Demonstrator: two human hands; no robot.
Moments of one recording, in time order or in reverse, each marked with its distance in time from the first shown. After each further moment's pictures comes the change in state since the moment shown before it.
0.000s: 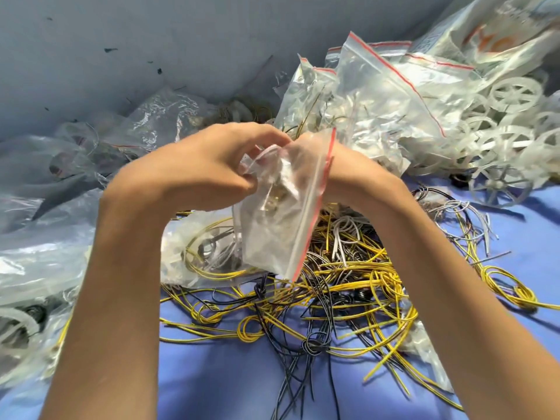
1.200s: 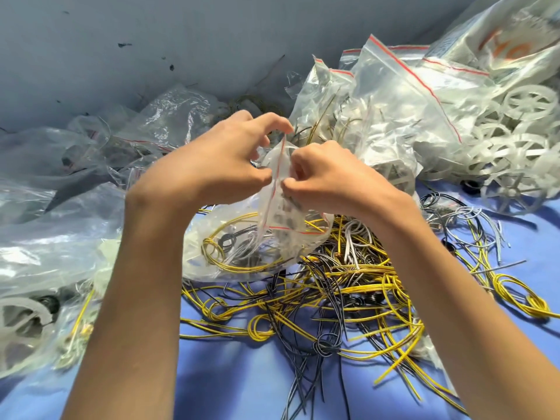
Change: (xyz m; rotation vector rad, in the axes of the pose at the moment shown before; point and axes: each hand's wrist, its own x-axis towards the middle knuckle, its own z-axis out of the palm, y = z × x) left_hand 0.005 -0.009 0.000 0.174 0.074 -0.091; right_hand 0.013 -0.004 0.020 -0.400 0.163 0.044
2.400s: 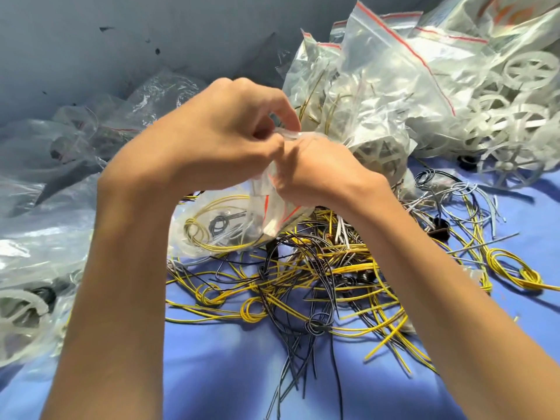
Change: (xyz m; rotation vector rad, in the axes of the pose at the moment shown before) left_hand -0.012 0.029 -0.007 -0.063 0.059 0.180; right_hand 0.006 0.007 0.024 -0.198 -0.001 0.018
